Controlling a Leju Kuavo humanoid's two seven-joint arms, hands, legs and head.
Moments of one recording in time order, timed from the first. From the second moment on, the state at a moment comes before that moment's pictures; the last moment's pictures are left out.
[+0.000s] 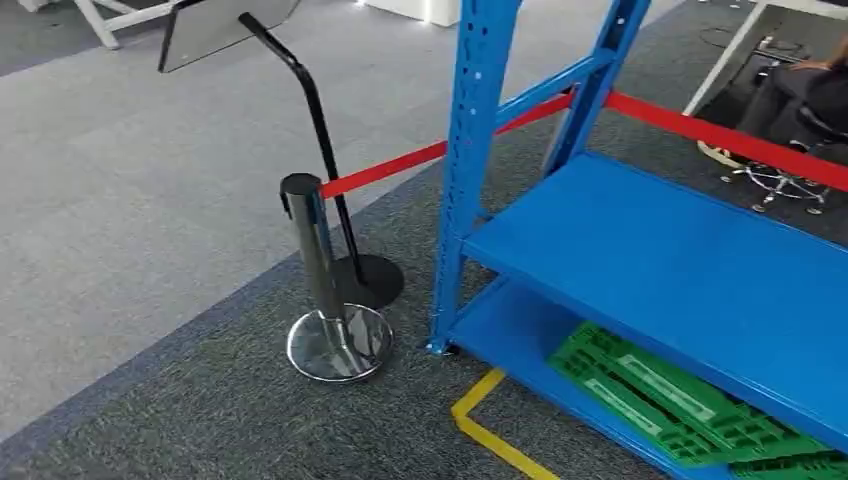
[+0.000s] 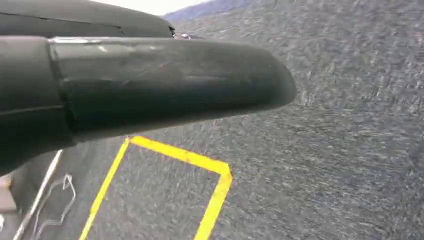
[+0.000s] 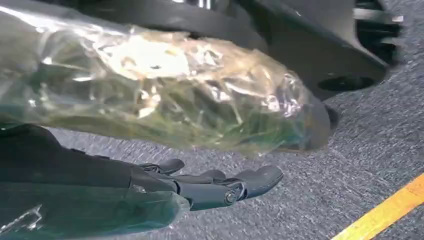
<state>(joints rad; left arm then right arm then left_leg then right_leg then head) 0.02 -0.16 0.42 -0.20 -0.81 0.50 -0.11 -0.04 0.19 -1.15 -0.21 1.23 0.06 -0.27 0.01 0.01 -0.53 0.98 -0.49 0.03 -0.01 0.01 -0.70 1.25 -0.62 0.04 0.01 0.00</state>
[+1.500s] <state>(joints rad) 0.01 -0.18 0.52 -0.20 -0.73 0.52 -0.28 -0.03 0.19 -1.16 -0.21 1.22 0.07 -0.27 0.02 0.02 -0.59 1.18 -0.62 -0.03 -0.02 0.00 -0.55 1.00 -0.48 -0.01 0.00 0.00</state>
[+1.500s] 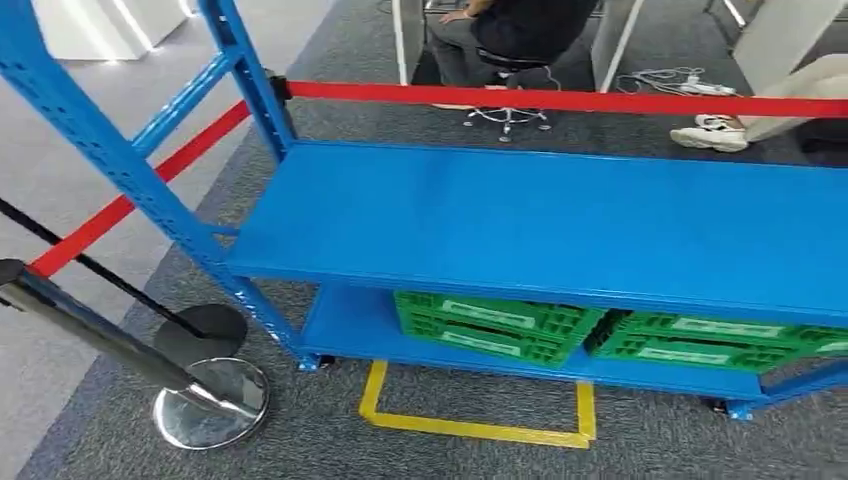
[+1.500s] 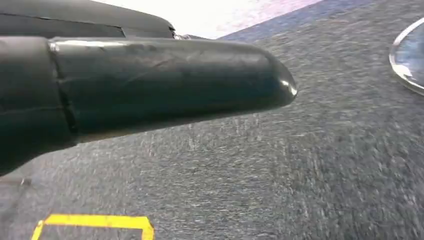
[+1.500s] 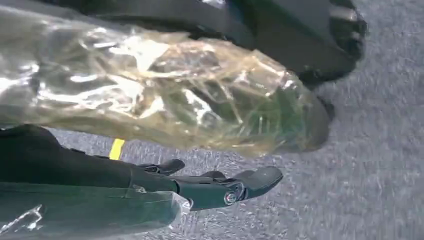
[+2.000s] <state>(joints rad) 0.01 -0.18 0.57 -0.20 -0.67 0.44 -0.30 -0.03 0.19 -1.16 -0.21 1.23 0.05 -0.27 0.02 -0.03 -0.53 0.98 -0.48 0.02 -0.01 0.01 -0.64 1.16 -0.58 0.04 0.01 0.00</state>
